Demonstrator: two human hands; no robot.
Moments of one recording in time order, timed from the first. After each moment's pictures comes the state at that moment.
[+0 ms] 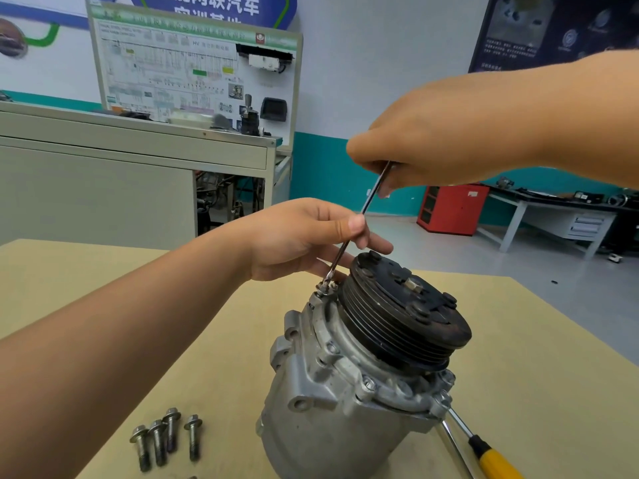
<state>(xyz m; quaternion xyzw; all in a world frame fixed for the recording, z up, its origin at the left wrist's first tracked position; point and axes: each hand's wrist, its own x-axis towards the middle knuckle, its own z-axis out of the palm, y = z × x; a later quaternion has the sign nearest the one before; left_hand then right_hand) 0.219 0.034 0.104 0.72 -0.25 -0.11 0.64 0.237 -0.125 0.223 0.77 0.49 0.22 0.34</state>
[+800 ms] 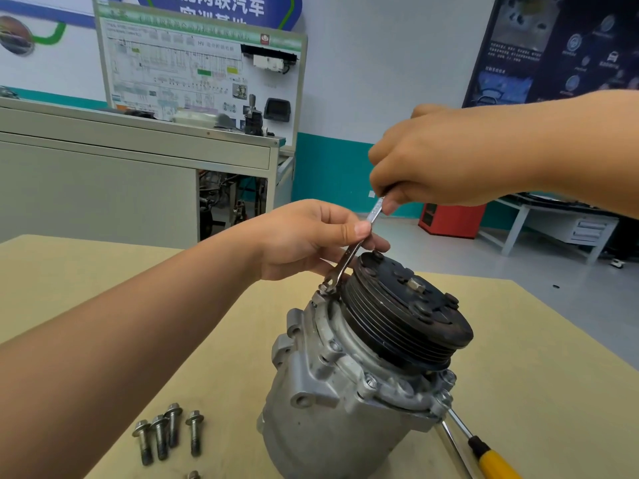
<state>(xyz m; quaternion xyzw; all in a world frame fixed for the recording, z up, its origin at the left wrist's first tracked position) 0.227 0.033 0.099 0.73 -0.22 -0.08 0.64 0.247 -0.128 0.213 0.77 0.46 0.19 0.40</state>
